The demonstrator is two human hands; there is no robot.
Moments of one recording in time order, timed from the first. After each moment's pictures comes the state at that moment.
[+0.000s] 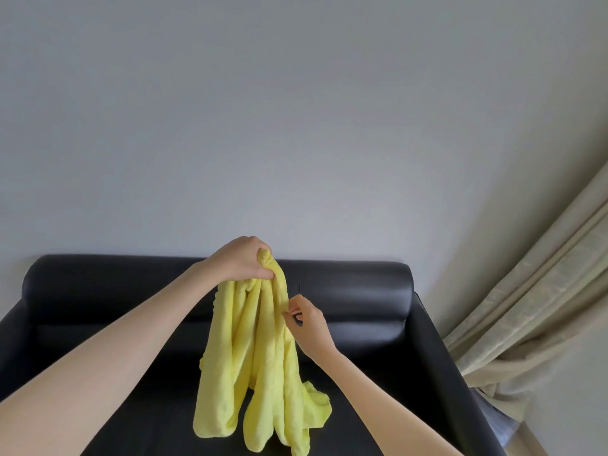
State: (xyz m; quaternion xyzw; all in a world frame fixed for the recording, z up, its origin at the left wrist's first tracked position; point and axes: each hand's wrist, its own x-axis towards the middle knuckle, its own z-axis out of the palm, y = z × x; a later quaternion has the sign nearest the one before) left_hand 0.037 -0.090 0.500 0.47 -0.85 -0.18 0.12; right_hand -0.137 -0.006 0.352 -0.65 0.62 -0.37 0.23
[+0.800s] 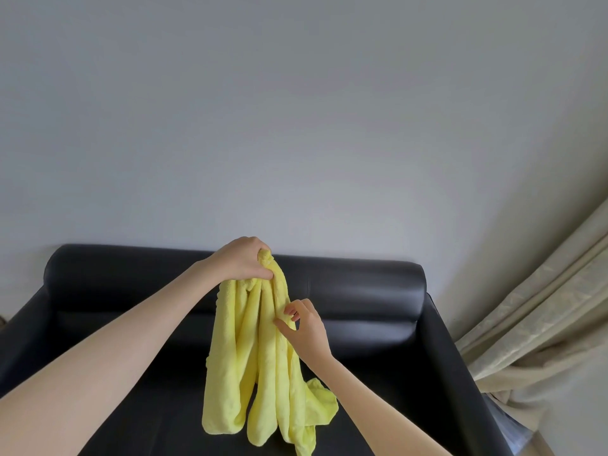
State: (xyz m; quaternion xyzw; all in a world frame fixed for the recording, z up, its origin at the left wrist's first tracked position) left_hand 0.052 -0.093 0.490 0.51 -0.84 -0.19 0.09; right_hand -0.116 -0.007 0.335 -0.66 0.62 -0.37 0.20
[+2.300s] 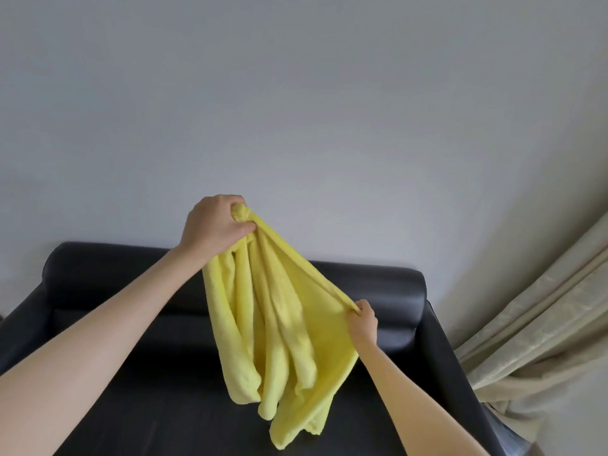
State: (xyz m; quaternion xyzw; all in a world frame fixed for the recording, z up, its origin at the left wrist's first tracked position) left_hand 0.081 -0.082 0.542 0.56 -0.73 -0.06 0.40; right_hand -0.210 -0.030 0.341 -0.38 0.78 -0.41 0.29
